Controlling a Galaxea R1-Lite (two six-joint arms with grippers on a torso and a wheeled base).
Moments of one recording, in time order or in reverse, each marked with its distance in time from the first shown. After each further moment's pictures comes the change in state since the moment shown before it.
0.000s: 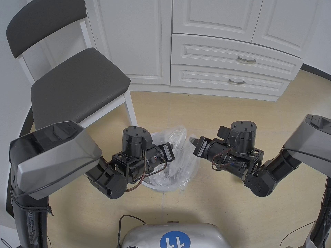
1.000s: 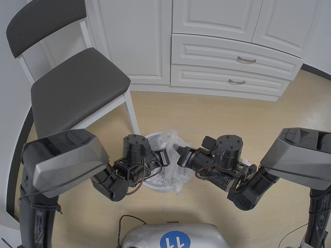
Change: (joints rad) left arm 0.027 0.099 -0.009 -0.075 0.078 0.102; right arm 0.085 0.129 -0.009 -0.217 -0.007 0.017
